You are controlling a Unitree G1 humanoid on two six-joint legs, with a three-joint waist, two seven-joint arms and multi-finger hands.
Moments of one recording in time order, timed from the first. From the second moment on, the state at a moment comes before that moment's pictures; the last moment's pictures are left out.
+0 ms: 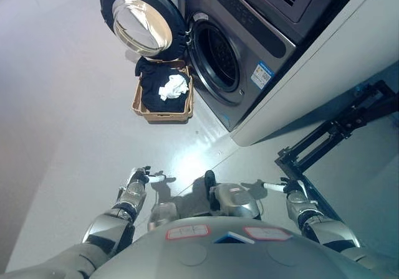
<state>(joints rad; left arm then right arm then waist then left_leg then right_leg) -0.14 0.17 -0.23 1.26 0.02 0.02 0.21 -0.10 -0.32 0.14 1.30 0.10 0.02 -0.24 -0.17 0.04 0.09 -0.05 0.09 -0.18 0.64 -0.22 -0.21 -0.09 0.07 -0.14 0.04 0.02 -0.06</state>
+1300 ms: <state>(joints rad) -0.06 0.22 -0.25 1.23 0.01 0.03 0.17 -0.08 -0.26 0.17 1.31 0.12 0.02 -0.22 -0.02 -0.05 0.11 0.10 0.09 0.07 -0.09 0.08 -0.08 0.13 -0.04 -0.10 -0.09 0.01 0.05</state>
